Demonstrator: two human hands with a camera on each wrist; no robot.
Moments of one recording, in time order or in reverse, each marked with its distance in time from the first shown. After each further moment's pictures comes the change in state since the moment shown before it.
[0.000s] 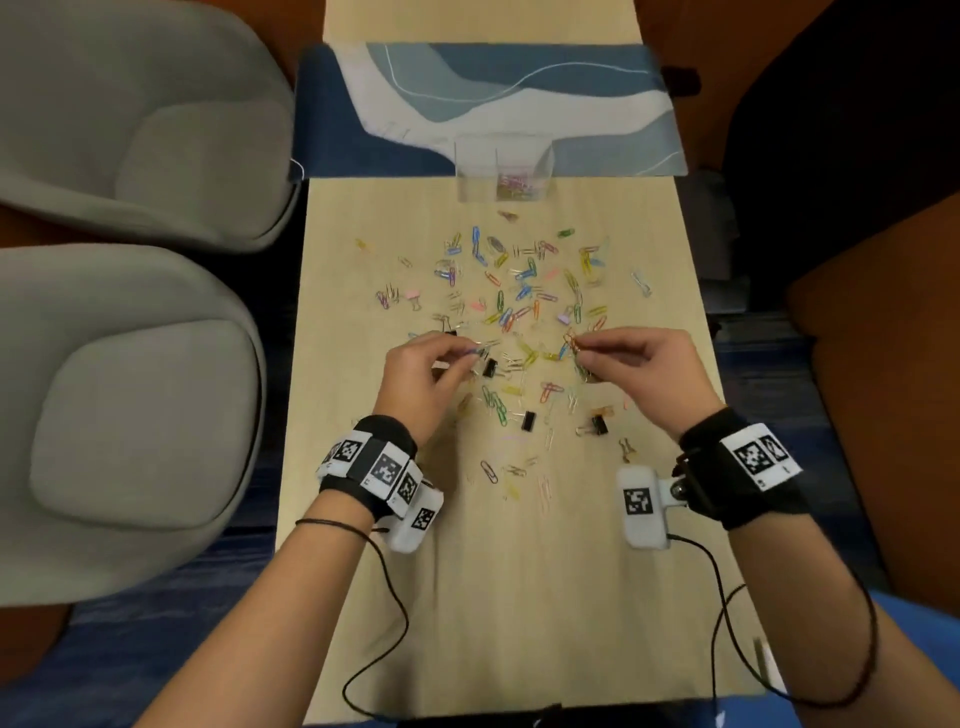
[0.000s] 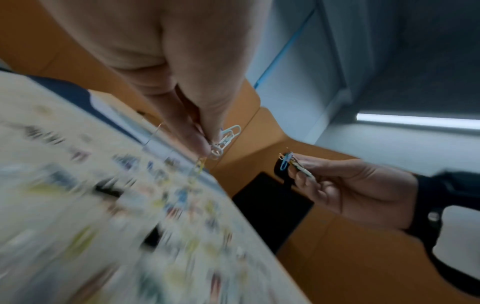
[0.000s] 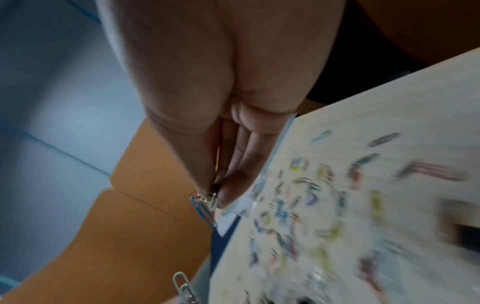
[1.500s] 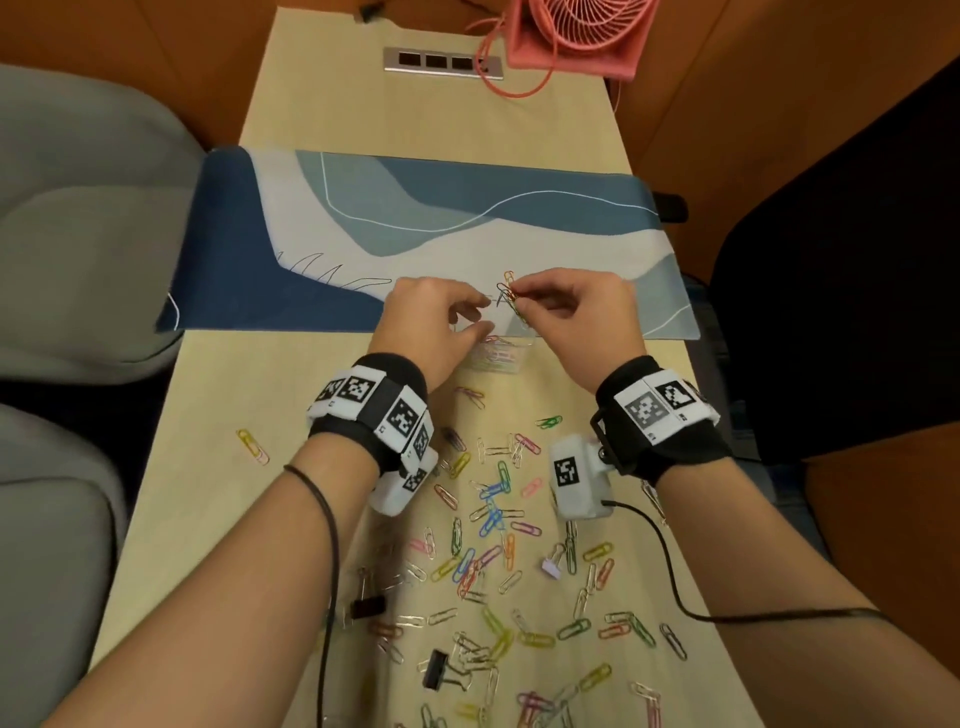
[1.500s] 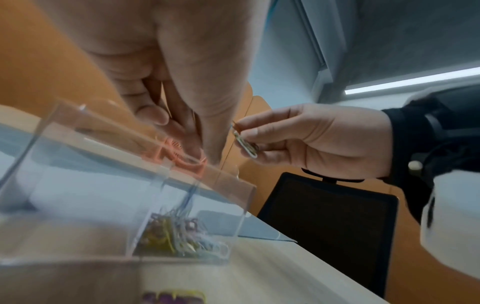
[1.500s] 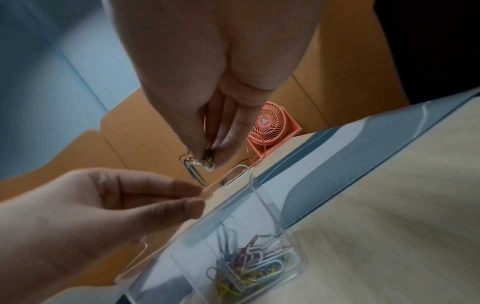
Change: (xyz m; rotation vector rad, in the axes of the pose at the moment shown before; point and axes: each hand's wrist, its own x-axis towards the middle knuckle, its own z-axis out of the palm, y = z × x) left_hand 0.332 -0.010 0.050 0.381 0.039 0.164; right_hand 0.331 -0.031 0.005 -0.371 0.176 -0.370
